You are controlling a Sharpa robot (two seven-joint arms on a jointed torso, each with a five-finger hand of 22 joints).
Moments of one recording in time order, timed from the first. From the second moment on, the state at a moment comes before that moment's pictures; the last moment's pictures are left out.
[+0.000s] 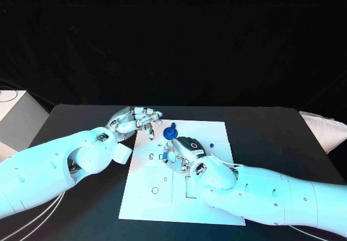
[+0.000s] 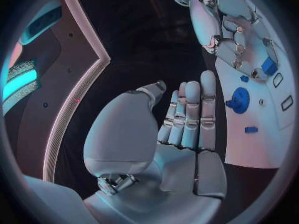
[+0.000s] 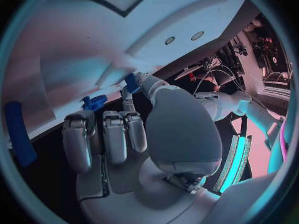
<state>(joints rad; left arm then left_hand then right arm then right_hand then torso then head) 0.98 -0.91 0.22 1.57 -0.29 -0.11 0.26 1.38 -0.15 0.46 0.20 0.05 0.81 0.21 0.34 0.31 1.05 0.13 0.30 0.20 1.08 0.05 1.01 0.69 0.18 1.05 0.15 0.91 0.50 1.04 -0.50 -0.12 1.54 -1.71 -0.62 -0.49 1.32 -0.20 0.45 0.15 0.21 1.01 0.12 0.27 0.41 1.47 0.04 1.52 1.31 1.47 -0.03 1.57 1.31 0.01 1.46 0.07 1.57 1.31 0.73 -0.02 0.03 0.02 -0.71</state>
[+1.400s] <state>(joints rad) 0.98 -0.91 0.22 1.56 -0.29 -0.09 0.26 1.38 -0.15 0.46 0.20 0.05 0.80 0.20 0.34 0.31 1.05 0.13 0.30 0.21 1.08 0.06 1.01 0.69 0.18 1.04 0.15 0.91 0.50 1.04 -0.51 -0.13 1.54 -1.69 -0.62 -0.45 1.28 -0.24 0.39 0.18 0.13 0.89 0.16 0.22 0.37 1.45 0.07 1.44 1.31 1.47 -0.01 1.57 1.31 0.01 1.47 0.09 1.56 1.31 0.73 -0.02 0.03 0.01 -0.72</state>
